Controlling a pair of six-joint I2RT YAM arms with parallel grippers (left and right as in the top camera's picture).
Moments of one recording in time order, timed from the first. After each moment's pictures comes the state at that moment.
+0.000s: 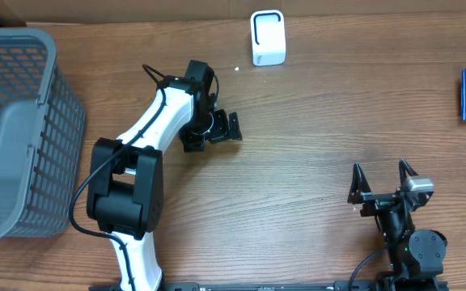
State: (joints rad) left arm -0.26 2.05 1.49 -0.96 0.30 -0.43; right arm 0.06 0.01 0.02 -0.03 -0.06 0.16
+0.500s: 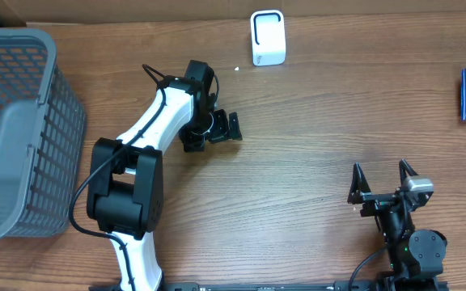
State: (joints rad) left arm -0.26 2.05 1.49 -0.96 0.30 -0.43; right arm 0.06 0.01 0.02 -0.03 -0.06 0.15
